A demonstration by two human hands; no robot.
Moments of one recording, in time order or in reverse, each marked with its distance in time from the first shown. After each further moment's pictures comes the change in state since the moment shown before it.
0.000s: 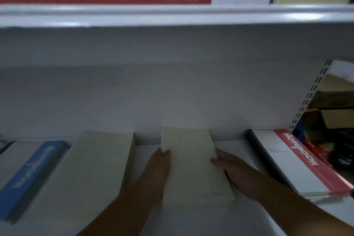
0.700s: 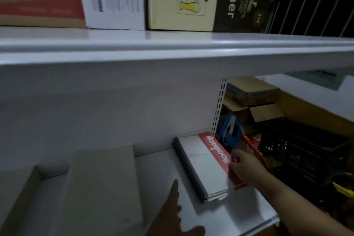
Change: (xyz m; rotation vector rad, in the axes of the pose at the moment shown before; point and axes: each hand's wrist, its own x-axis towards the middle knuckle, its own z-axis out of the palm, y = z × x) left_hand -0.095 -0.033 0.148 0.292 -0.650 0.181; right_hand -0.084 0.019 -0.194 -0.831 0.727 0.237
